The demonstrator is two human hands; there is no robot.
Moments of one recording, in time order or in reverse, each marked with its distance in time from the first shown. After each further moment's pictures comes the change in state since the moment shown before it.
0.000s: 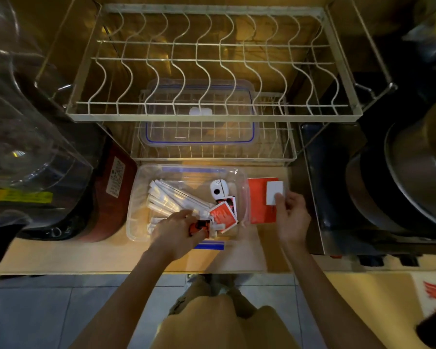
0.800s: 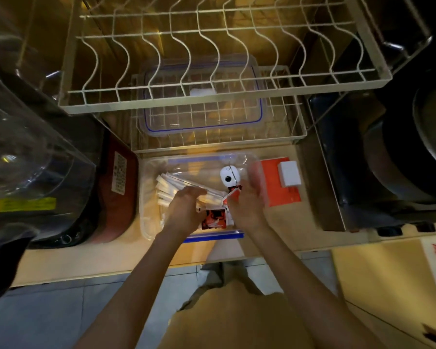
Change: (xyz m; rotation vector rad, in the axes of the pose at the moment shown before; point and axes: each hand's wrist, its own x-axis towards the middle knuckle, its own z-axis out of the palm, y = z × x) left_hand 0.031 -0.018 -0.006 -0.206 0.148 0.063; right_hand -0.035 -0.024 0.100 -0.274 -0.381 0.028
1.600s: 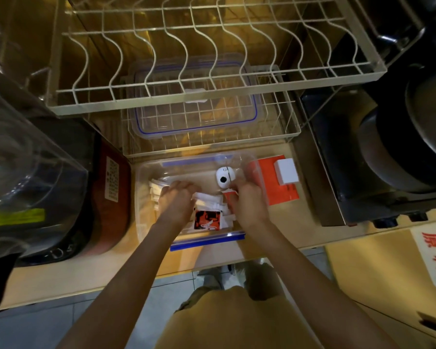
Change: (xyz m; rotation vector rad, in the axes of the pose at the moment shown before) left_hand 0.027 -0.015 -0.001 0.240 0.005 0.123; right_hand -0.003 -0.006 -0.010 -0.299 0.163 -0.190
